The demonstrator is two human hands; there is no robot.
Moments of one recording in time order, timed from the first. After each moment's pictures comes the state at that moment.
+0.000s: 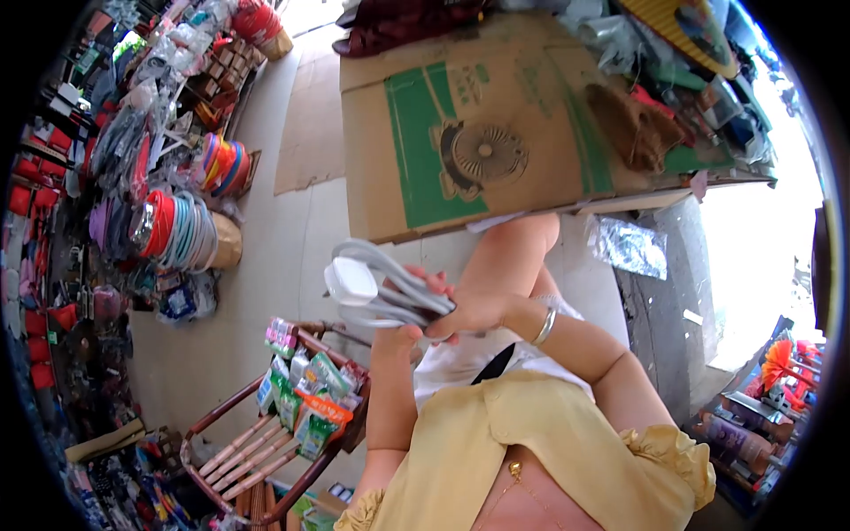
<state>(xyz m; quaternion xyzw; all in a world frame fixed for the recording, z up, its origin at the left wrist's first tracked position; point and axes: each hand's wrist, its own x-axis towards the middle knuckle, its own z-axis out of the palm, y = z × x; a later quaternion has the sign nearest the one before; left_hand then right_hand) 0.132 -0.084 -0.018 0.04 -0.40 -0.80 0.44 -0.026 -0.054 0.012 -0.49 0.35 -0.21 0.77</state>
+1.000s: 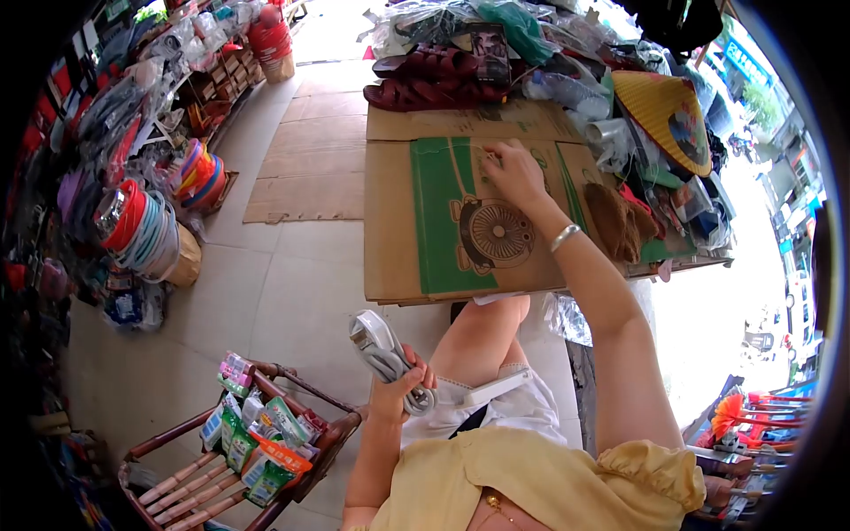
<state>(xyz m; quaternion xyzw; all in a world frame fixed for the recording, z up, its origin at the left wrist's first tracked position) 0.148 -0.062 -0.021 0.21 -0.23 -0.84 0.44 -0.158 -0.249 0.076 -0.64 0.70 -0.32 -0.04</state>
